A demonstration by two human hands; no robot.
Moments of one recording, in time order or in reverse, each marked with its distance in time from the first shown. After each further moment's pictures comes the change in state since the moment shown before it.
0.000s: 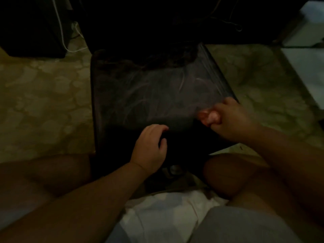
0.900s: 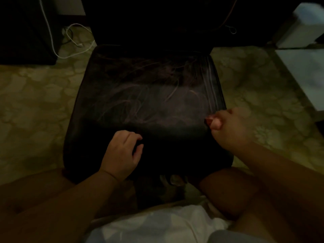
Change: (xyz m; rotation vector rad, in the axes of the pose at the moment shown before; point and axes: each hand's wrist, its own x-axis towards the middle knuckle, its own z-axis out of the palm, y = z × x) left_hand 0.023 -0.068 -0.032 0.281 0.064 0.143; right_hand 0.022 0.029 0.040 0.060 0.199 0.178
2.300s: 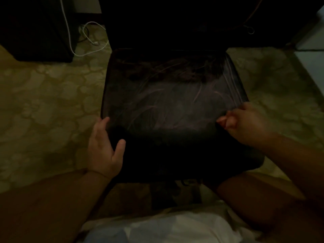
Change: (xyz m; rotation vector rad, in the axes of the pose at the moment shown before) left_hand -0.023 -0.078 -0.053 -0.187 0.140 -0.448; right_hand 0.032 -0.037 -0.015 -0.139 0.004 -0.175
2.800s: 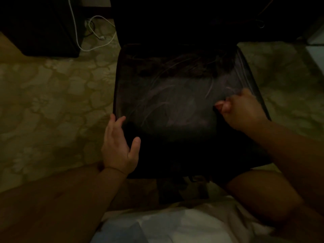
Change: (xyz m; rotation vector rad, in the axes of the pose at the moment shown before) left_hand -0.006 0.002 0.006 0.043 0.006 -0.010; right_hand 0.040 -0.039 0.015 -0.095 -0.070 0.063
